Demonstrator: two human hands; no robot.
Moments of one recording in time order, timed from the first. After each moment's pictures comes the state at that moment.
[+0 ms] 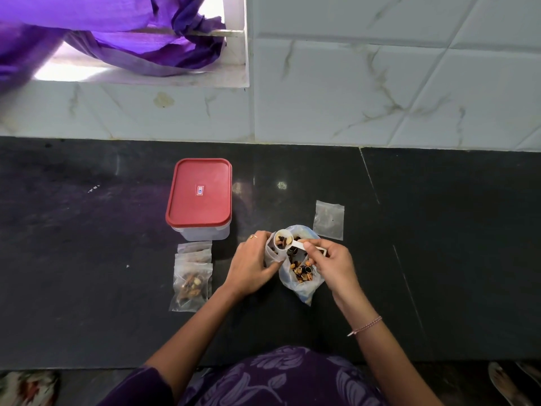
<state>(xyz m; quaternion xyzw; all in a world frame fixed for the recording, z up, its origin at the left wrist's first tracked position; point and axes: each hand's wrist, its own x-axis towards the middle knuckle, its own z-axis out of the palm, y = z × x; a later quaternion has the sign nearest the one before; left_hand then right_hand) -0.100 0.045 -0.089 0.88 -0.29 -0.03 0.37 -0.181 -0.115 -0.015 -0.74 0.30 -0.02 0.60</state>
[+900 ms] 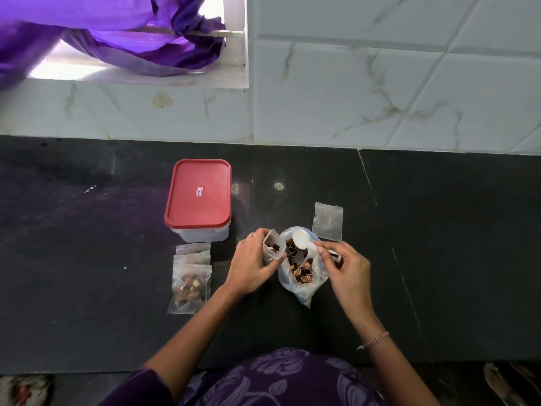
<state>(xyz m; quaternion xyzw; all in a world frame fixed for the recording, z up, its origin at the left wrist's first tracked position) -0.100 0.043 -0.083 0.87 -0.27 -0.01 0.41 -0.202 -0.126 -0.018 -0.86 0.17 -0.20 0.43</state>
